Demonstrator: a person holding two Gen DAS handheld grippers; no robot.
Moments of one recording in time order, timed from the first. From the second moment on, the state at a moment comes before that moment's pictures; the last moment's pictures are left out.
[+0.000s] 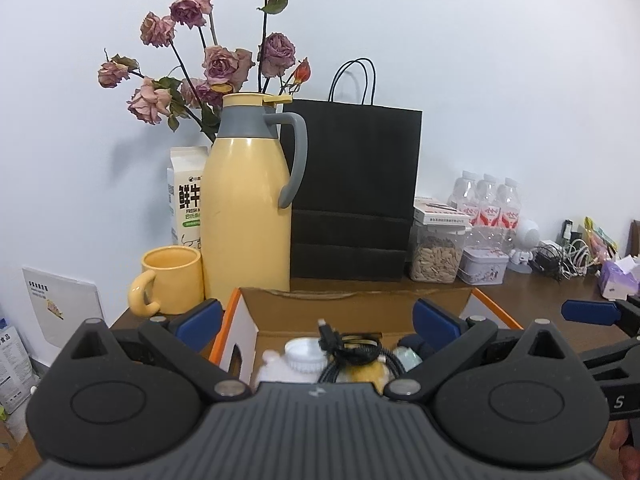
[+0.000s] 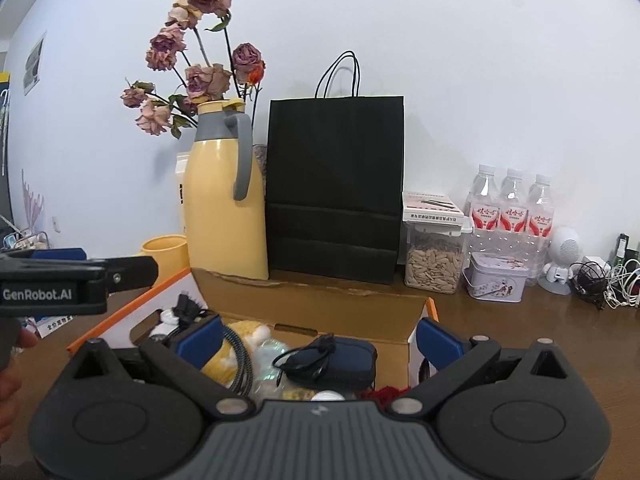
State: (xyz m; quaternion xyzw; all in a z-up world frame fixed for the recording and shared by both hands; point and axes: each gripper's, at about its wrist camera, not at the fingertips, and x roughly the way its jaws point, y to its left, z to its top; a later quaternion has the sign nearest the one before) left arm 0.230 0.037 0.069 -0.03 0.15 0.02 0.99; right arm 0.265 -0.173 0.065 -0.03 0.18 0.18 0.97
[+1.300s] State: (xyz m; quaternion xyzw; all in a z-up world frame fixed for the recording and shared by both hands) left arm 0.116 0.037 0.027 -0.02 0.26 0.03 0.96; right arm 0.163 -0.181 0.035 -0.02 0.26 0.17 0.95
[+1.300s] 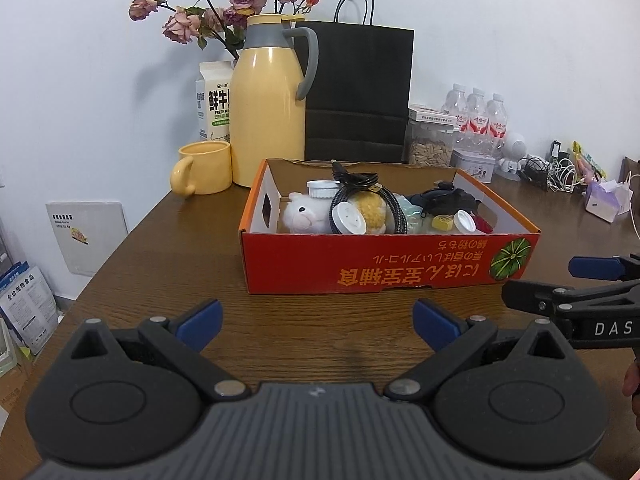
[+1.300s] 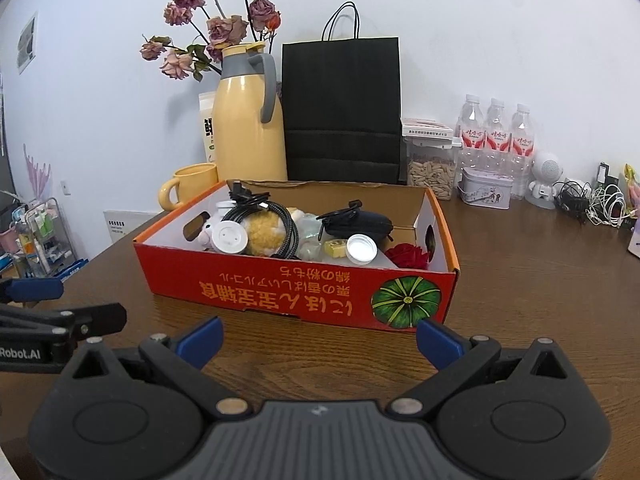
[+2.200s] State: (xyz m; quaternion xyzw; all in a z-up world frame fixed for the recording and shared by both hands) left arm 0.115 0.034 0.028 -0.03 0.26 0.02 0.97; right arm 0.163 -0.180 0.035 -0.02 0.26 0.17 0.95
